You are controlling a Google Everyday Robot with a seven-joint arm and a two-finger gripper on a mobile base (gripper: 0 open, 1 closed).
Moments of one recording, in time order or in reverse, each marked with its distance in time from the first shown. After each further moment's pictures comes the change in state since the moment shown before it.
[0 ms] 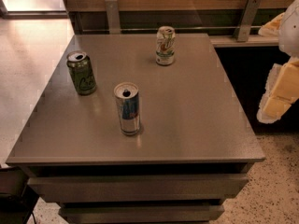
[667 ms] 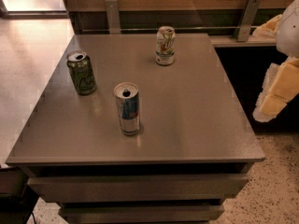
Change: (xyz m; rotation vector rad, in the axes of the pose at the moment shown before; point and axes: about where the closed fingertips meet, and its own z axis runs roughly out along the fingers) arm -0.003 -0.002 0.006 -0.031 -0.069 -0.005
